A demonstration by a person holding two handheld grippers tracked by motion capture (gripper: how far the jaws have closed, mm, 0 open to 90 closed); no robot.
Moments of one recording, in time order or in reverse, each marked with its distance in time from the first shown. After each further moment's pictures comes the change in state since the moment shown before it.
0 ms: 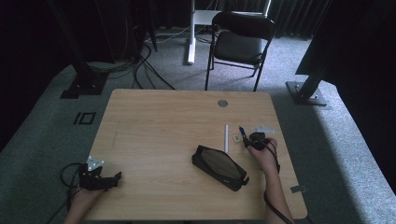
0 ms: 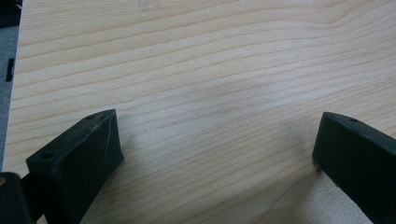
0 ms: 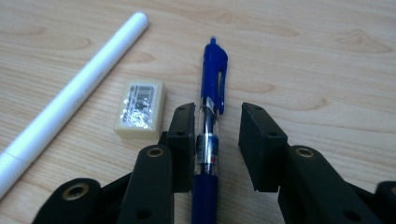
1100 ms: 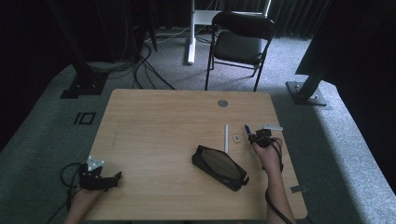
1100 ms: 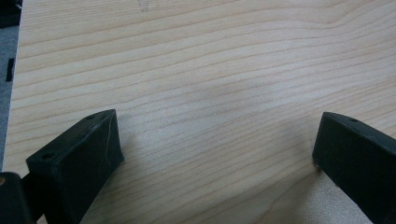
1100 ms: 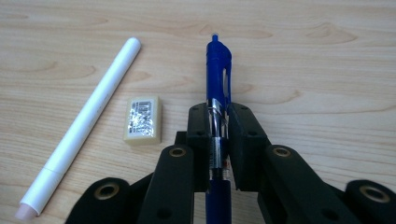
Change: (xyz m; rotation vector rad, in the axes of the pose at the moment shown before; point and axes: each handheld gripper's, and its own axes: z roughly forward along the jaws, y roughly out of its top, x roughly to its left) left arm 0.000 0.000 0.000 0.000 0.000 0.000; right arm -0.007 0.012 -0.026 0.000 0.000 0.138
